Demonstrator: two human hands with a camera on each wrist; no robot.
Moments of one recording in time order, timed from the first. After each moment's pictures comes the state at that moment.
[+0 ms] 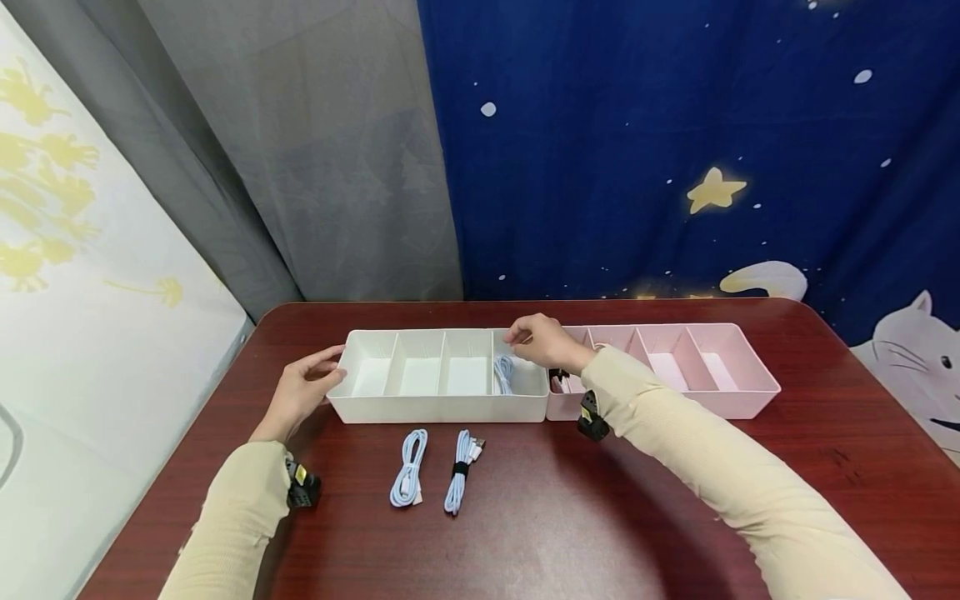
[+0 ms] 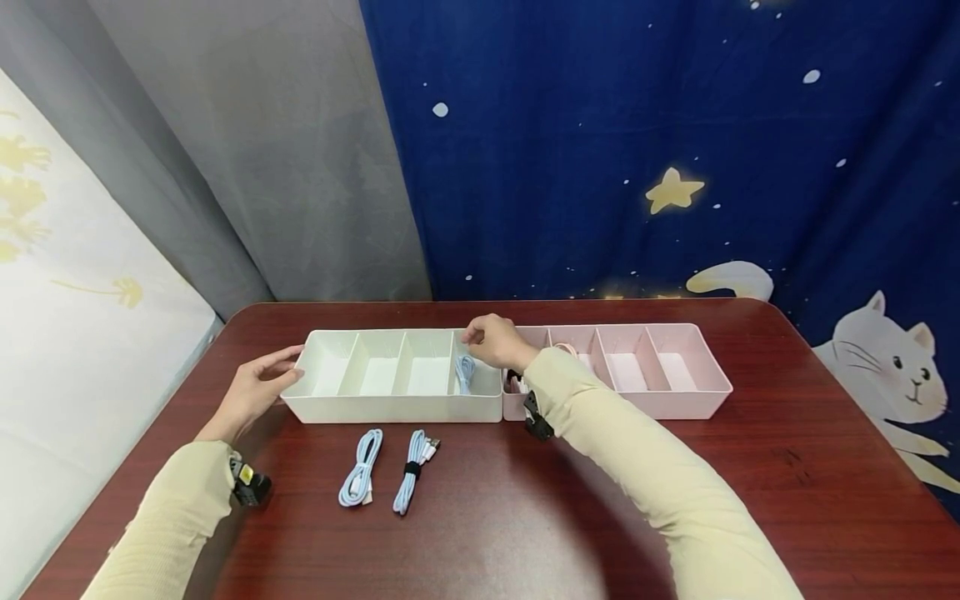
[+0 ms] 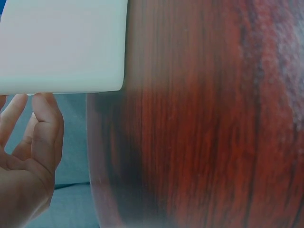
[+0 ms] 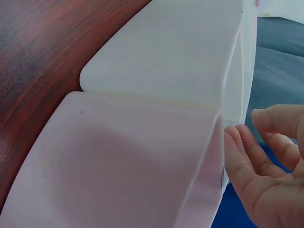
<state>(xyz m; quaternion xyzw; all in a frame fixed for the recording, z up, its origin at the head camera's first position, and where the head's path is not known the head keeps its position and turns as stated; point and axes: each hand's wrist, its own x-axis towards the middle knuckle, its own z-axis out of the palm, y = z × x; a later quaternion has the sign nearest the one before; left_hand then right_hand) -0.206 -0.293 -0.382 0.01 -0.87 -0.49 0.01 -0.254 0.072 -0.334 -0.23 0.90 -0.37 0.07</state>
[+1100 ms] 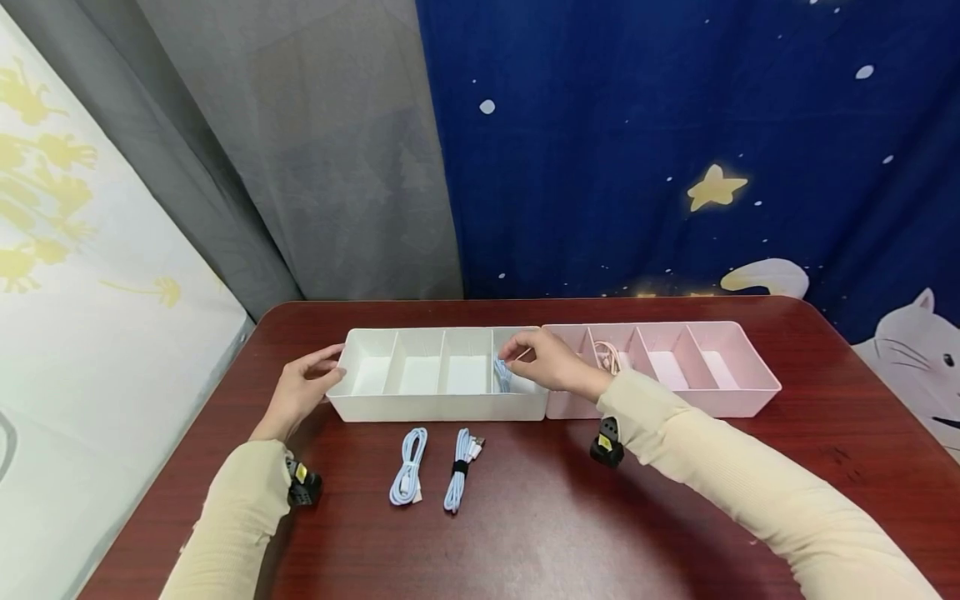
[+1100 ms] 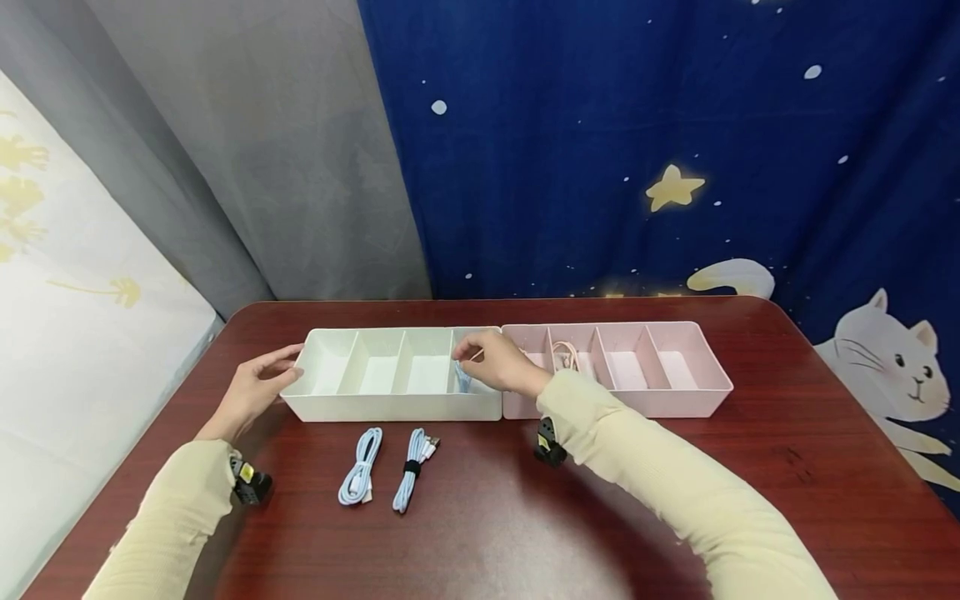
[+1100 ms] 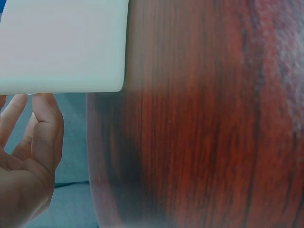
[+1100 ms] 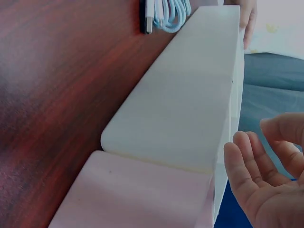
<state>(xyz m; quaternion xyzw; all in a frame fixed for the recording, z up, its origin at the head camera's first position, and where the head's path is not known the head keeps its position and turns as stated) -0.206 -0.292 -0.381 0.01 -0.88 -0.48 0.01 -0.223 0.074 -0.336 -0.30 0.86 -0.40 0.03</state>
